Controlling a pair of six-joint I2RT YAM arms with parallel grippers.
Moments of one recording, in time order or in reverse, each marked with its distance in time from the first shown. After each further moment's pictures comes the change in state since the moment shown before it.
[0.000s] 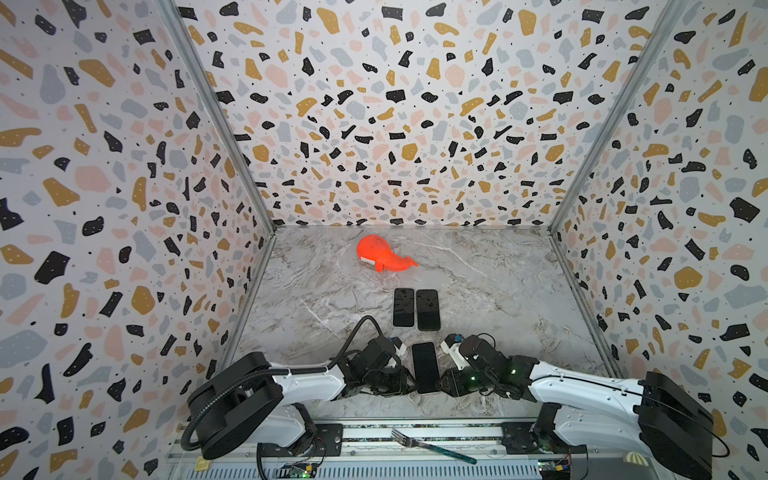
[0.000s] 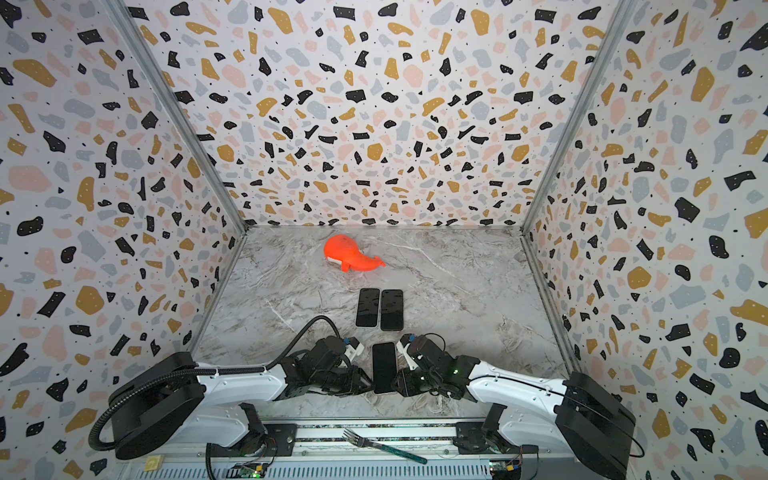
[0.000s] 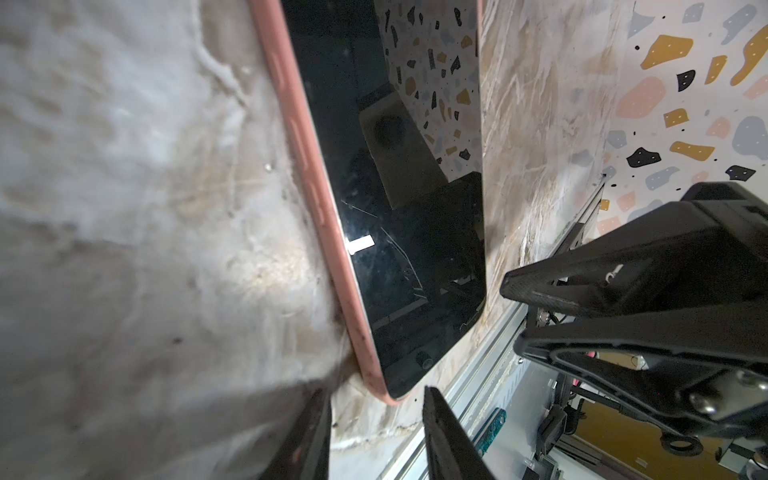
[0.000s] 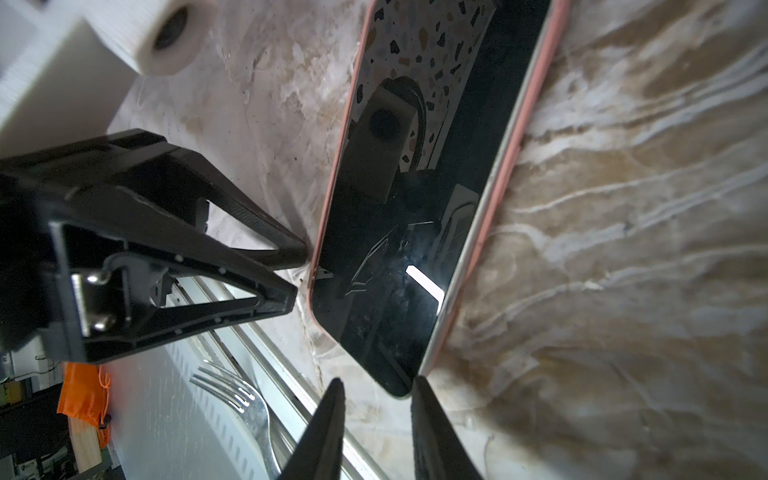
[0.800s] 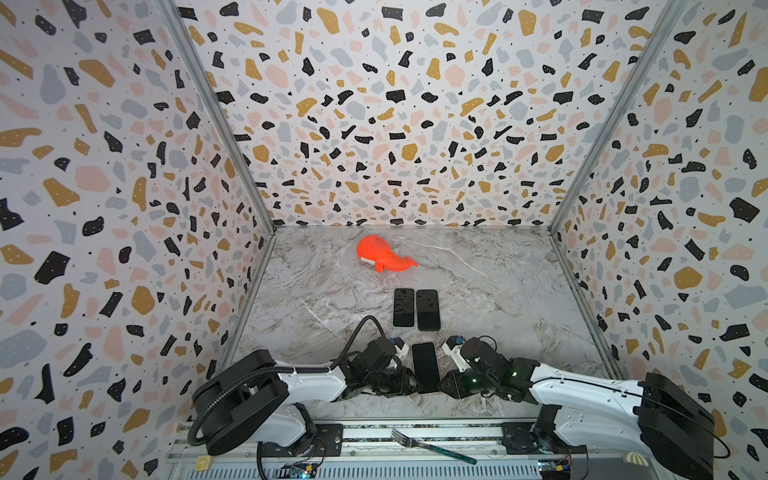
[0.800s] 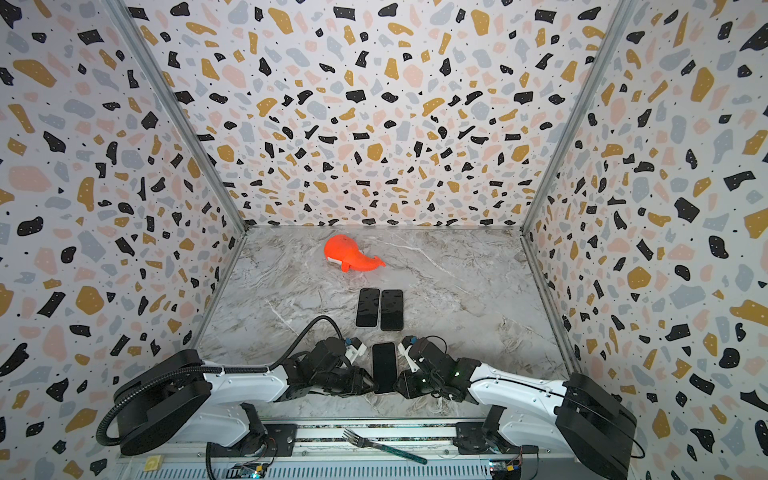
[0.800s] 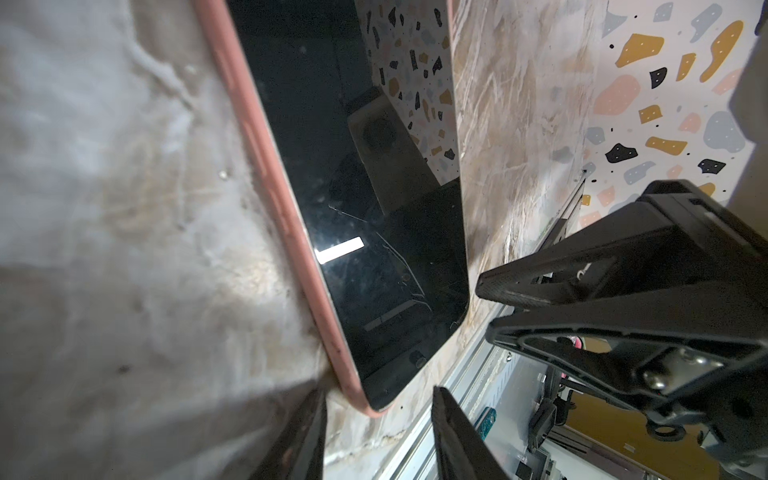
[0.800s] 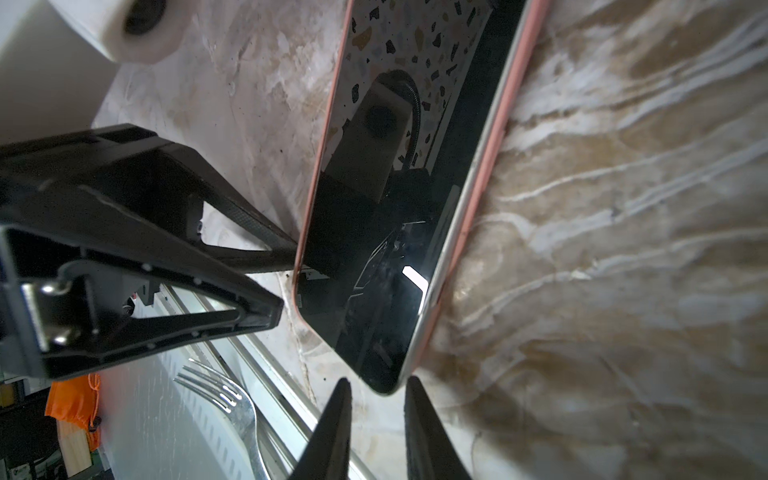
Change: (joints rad) left arm -0.008 0.029 -0.016 0.090 0.021 -0.008; right arm 0.001 -0.013 -0.033 0.016 0.011 -0.002
